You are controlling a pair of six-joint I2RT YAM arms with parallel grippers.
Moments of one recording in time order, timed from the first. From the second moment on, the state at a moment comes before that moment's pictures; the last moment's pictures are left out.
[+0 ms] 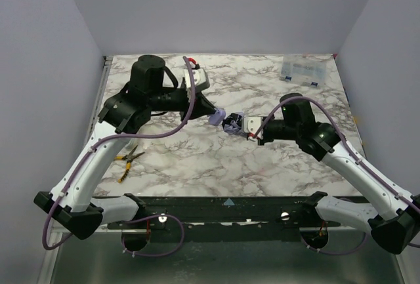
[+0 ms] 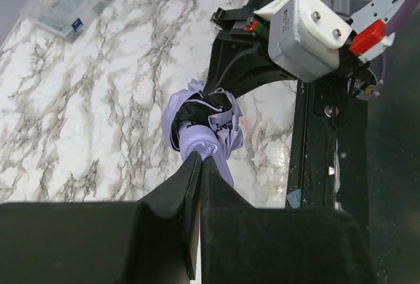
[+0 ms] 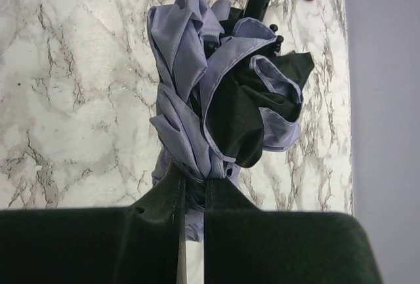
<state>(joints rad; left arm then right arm) -0.57 1.24 1.53 -0.72 0.78 0.28 0.62 1.05 1.02 -0.54 -0.49 -0.99</state>
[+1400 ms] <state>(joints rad) -0.96 1.19 1.21 -0.74 0.04 1.53 0.62 1.32 1.20 -0.94 -0.58 -0.64</state>
